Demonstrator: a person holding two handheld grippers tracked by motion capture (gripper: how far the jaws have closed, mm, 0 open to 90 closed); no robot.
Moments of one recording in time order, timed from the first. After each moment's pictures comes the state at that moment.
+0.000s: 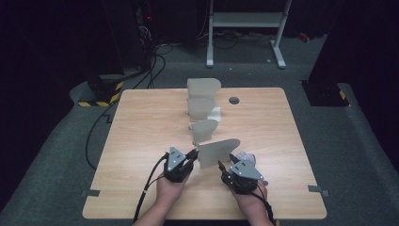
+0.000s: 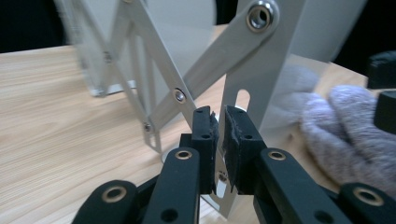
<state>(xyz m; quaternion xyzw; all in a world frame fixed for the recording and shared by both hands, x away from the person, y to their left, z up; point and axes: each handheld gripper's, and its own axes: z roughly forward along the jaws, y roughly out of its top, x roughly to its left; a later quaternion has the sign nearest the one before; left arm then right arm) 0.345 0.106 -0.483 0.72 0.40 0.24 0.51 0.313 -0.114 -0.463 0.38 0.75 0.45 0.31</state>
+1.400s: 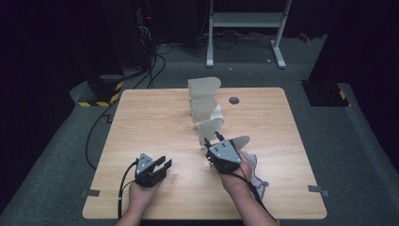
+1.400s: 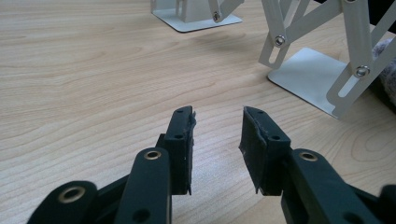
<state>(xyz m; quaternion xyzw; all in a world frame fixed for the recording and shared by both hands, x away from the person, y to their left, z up) 0.333 0.212 -0.517 0.71 0.47 0.22 0.48 0.348 -0.065 -0.419 0.33 0.73 0.46 0.39</state>
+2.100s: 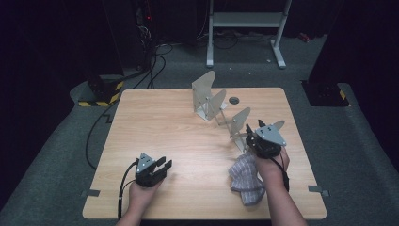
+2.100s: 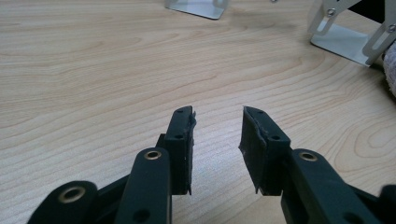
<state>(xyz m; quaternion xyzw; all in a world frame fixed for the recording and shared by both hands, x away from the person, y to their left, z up) 0.335 0.214 -0.521 0.71 0.47 0.21 0.47 0.393 -0.173 -0.412 0.43 0.68 0.41 0.42</state>
